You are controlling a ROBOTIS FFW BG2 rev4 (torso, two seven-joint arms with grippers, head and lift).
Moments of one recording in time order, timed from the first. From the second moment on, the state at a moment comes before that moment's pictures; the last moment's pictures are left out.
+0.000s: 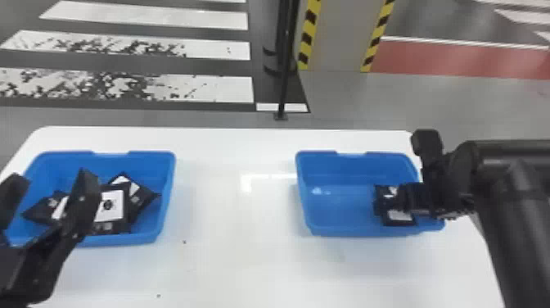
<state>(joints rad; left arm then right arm) 0.65 0.05 0.11 -2.19 0.37 -0.24 -0.19 -0.36 -0.29 -0.06 -1.60 -0.14 1.57 0.09</state>
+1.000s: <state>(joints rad) 0.65 0.05 0.12 -2.16 0.40 -0.26 -0.19 -0.28 -0.28 -0.10 -1.58 -0.19 1.49 0.14</state>
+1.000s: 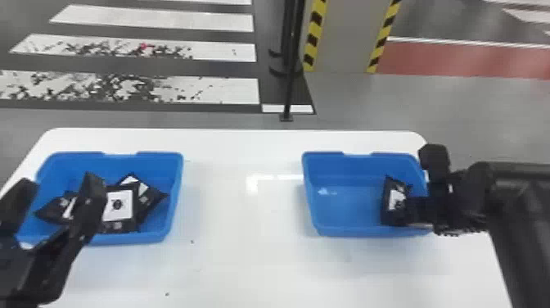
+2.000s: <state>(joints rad) 0.64 0.05 0.10 -2.15 0.39 -0.27 -0.19 -0.14 -0.27 -0.06 -1.88 -0.17 1.11 0.28</state>
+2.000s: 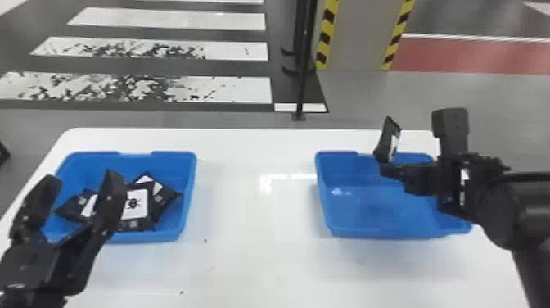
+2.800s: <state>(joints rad) 0.54 0.09 0.03 -2.16 0.37 -0.06 -0.31 -0.21 -0.33 0.41 -1.93 -0.23 0.83 0.45</state>
